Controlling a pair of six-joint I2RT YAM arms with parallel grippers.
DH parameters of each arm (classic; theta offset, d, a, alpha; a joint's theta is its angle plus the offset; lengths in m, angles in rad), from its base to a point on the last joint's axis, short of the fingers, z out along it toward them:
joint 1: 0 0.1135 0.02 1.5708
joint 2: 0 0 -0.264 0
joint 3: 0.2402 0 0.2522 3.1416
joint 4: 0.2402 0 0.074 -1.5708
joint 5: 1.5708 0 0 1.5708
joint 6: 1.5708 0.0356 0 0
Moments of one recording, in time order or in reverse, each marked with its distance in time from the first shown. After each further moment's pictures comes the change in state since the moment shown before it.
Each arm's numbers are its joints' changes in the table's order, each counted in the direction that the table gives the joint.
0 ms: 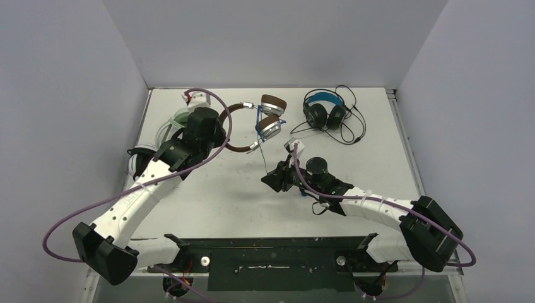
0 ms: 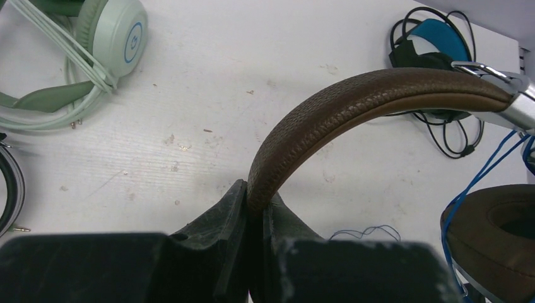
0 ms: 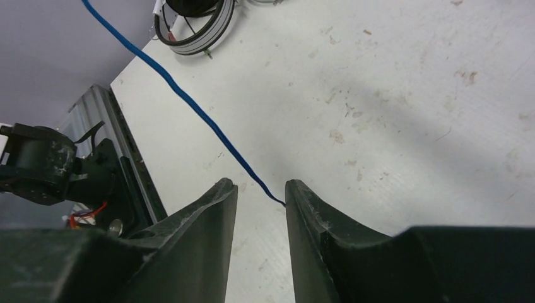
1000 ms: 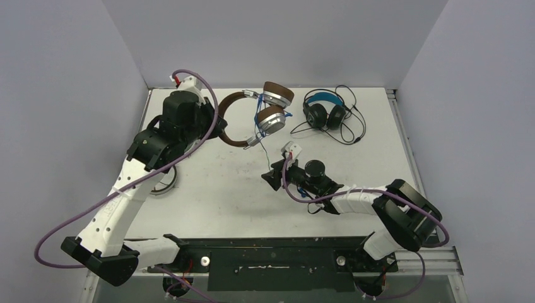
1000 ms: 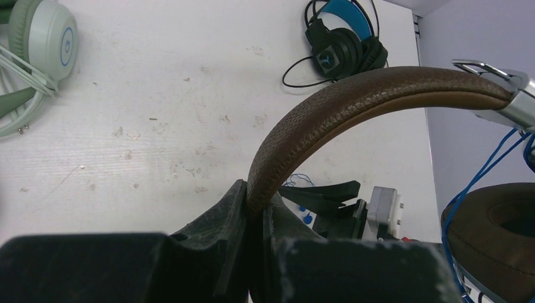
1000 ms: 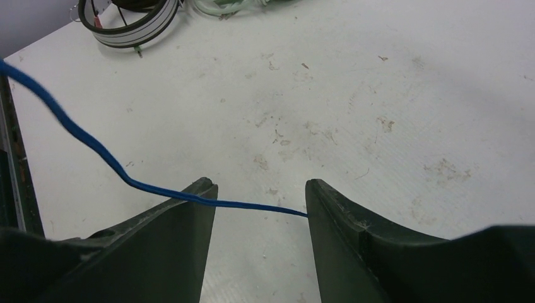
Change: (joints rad) left arm 0.047 0.013 0.308 0.249 0.277 0.010; right arm -0.040 -0.183 -0.065 -0.339 0.040 -0.314
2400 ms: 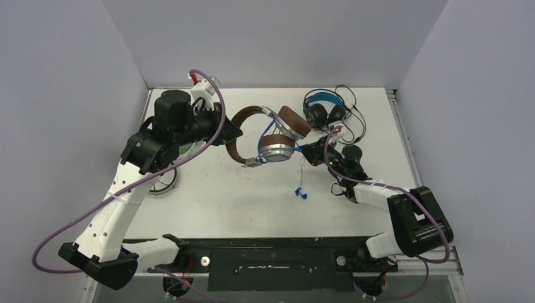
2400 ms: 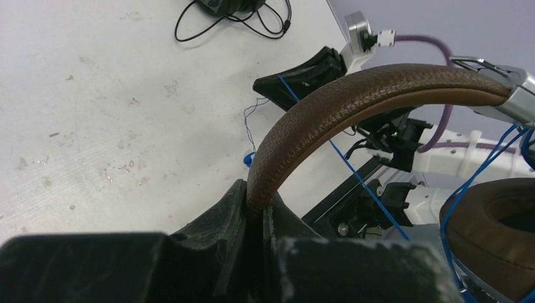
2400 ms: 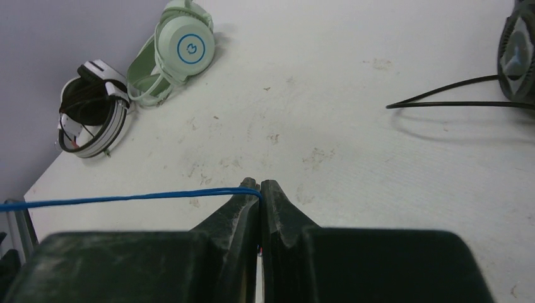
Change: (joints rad) left arm 0.032 0.013 0.050 0.011 0.457 0.147; right arm -0.417 0.055 -0.049 -0.067 -0.179 0.284
